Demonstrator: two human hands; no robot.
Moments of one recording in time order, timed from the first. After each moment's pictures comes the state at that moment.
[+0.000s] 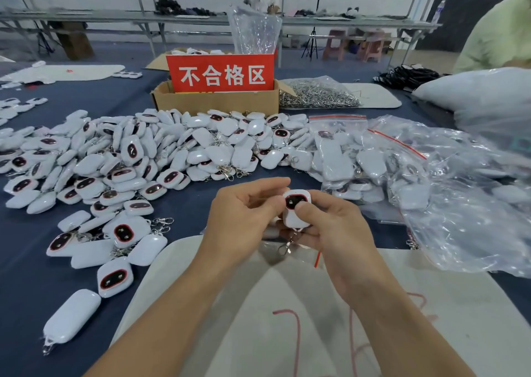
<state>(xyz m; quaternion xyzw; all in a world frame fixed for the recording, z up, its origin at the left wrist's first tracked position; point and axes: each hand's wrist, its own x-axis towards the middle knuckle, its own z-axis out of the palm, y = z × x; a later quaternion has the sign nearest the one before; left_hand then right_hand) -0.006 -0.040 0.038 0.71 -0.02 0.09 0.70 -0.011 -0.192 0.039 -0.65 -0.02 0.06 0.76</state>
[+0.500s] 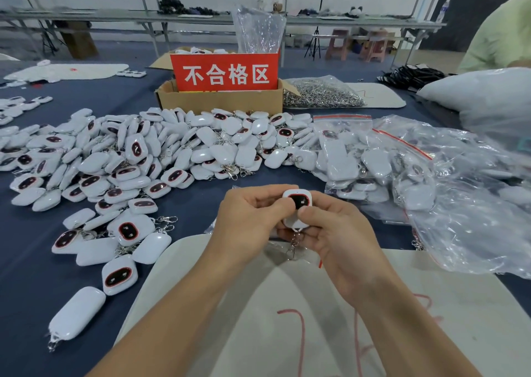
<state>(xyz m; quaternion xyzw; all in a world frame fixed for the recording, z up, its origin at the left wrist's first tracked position) -0.010 -0.043 0.040 0.69 -0.01 0.03 0.72 -0.007 -0.192 0.034 -0.60 -0.04 0.11 0.79</state>
